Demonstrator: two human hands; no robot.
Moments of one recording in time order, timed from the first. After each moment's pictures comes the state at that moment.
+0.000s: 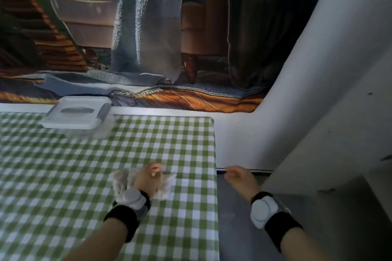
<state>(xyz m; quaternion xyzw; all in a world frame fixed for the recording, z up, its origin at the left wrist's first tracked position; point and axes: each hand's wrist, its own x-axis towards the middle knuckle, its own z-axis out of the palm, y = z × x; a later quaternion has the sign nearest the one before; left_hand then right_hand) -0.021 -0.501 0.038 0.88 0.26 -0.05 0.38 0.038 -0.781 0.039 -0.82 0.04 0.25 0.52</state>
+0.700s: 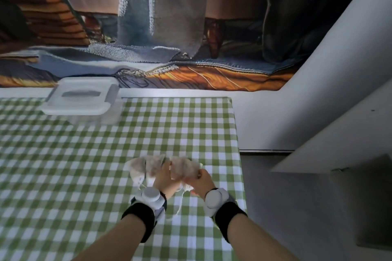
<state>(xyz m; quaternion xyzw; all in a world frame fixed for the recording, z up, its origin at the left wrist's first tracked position) -0.037 -0.463 -0.020 0.84 0.27 -0.15 0.44 -0.008 -0.587 -0.030 -0.70 0.16 0.39 0.58</state>
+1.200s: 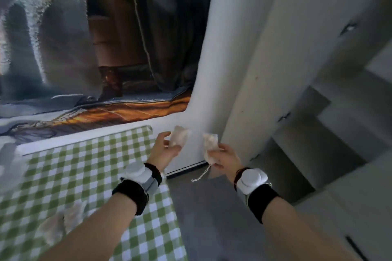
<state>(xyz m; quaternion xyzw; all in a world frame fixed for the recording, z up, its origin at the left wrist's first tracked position) 0.050 -0.660 0.132 0.78 0.05 -0.14 0.61 0.010 -0.853 0.127 -0.65 0.27 0.09 0.70</state>
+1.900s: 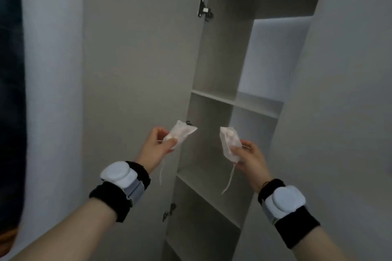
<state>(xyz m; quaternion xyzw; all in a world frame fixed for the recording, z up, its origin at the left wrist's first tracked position) 0.096 -1.076 0.385 0.62 -0.28 -0.07 0.73 -0.063 -1.265 0.406 -0.70 0.19 -0.33 0.60</state>
